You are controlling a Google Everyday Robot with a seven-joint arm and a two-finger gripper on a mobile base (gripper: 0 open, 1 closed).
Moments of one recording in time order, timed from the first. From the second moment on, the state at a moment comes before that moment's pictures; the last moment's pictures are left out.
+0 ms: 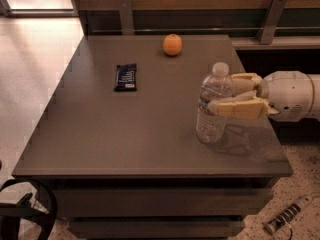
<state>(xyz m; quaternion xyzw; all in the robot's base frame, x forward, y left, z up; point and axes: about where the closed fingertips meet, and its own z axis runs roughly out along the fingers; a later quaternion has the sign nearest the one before) 0.462 -0.129 0.932 -0.48 0.57 0.42 0.52</state>
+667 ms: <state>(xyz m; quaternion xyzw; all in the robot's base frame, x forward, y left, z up) 0.475 -0.144 0.946 -0.47 0.59 0.42 0.51</state>
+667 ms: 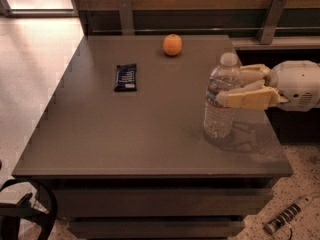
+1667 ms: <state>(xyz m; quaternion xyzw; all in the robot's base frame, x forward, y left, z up) 0.606 -0.258 1.007 -0.35 0.67 0.33 0.56</state>
